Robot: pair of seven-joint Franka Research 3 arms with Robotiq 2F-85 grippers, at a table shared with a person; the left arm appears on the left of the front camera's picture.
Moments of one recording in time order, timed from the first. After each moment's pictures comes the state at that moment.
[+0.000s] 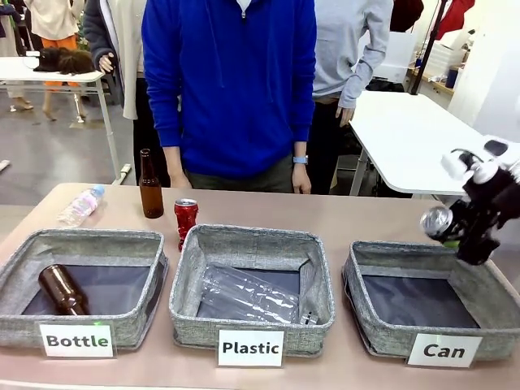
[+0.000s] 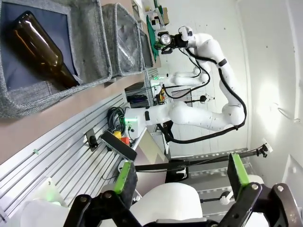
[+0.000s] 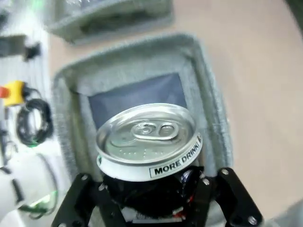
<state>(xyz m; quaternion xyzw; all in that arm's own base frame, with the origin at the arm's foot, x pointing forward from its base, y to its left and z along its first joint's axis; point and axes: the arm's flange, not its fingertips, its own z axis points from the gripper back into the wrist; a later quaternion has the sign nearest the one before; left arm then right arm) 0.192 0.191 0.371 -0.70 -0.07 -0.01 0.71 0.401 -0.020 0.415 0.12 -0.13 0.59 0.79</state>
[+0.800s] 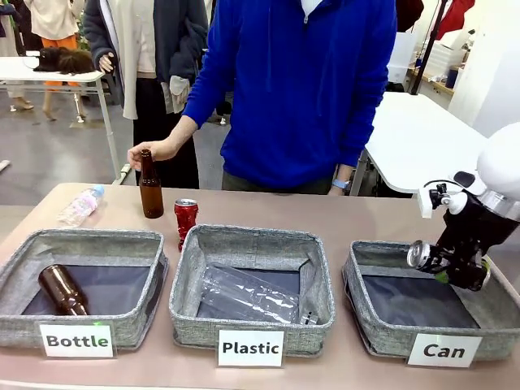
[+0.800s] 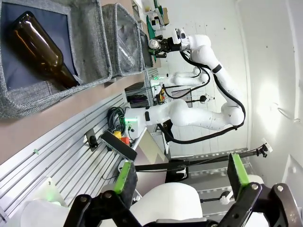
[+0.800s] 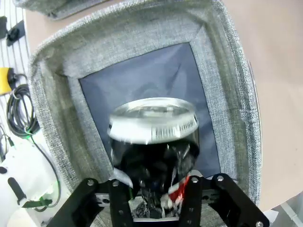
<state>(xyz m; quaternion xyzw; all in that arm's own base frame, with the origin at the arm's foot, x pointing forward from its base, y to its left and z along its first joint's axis) 0.192 0.191 0.371 -0.70 -0.07 -0.01 0.71 0.389 0.000 0.386 0.08 -0.07 0.58 0.81</state>
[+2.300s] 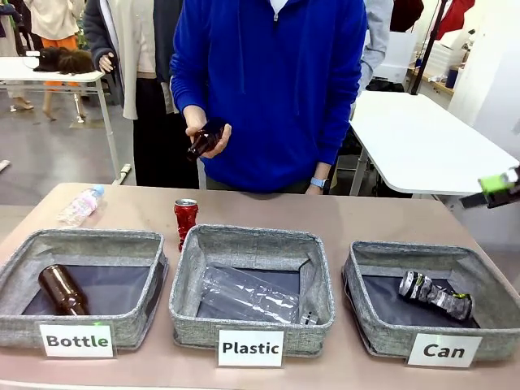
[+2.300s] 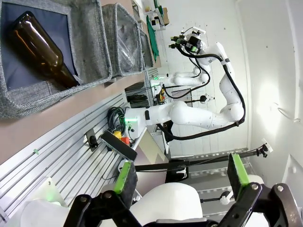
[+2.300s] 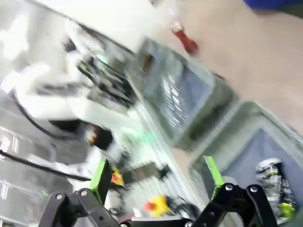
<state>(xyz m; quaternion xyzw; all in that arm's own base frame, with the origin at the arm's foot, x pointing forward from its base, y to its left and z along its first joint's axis) 0.192 0.191 0.371 -0.70 -0.07 -0.01 0.71 0.371 -0.081 0.481 0.55 -0.17 0.22 0.79</state>
